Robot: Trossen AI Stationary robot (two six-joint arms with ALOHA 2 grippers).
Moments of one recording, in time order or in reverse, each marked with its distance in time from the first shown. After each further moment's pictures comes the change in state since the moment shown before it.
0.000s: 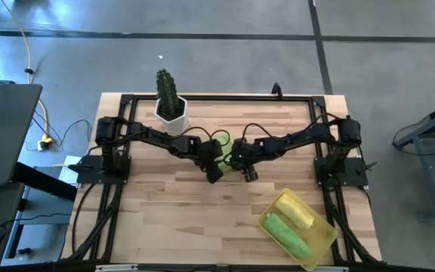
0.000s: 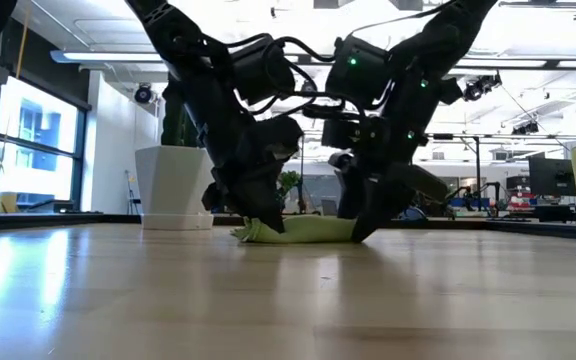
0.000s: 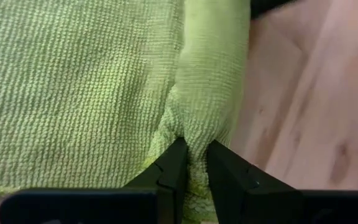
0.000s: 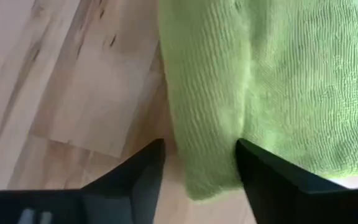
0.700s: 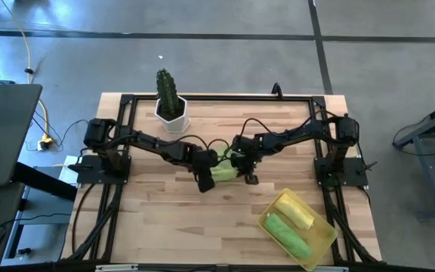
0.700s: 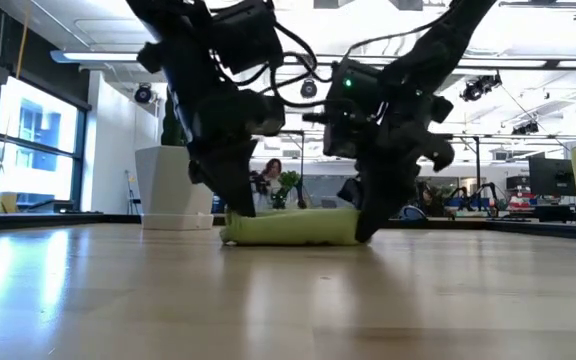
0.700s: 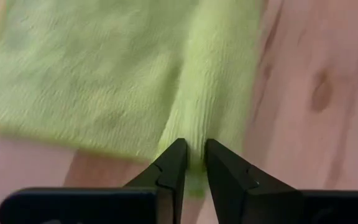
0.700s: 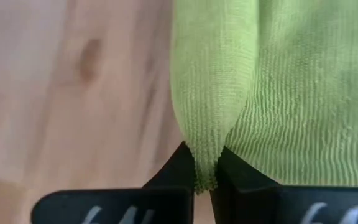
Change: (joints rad) left arm -0.093 -0.106 0.000 -0.157 -0.097 0.109; right arm -0.071 0.020 -0.003 -0.029 -0.440 0.235
